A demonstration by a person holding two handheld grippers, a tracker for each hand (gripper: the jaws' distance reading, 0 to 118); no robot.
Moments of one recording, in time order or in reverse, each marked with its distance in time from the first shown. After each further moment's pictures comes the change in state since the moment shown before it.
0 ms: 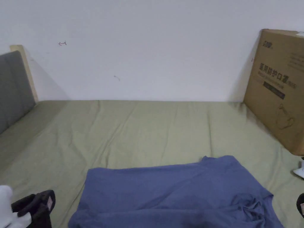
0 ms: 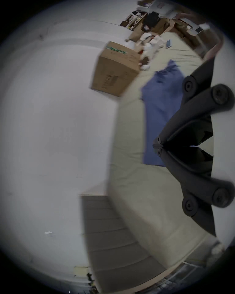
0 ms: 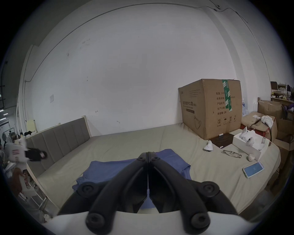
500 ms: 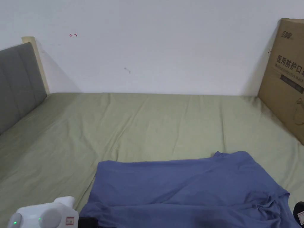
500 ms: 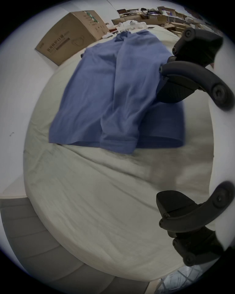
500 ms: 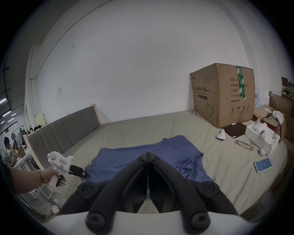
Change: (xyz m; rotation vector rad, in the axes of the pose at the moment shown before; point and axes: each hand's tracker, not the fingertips) left arm -0.046 -0.079 -0.199 -0.627 0.104 0.046; right arm -0.002 -0.014 -0.023 -0.144 0.110 -0.004
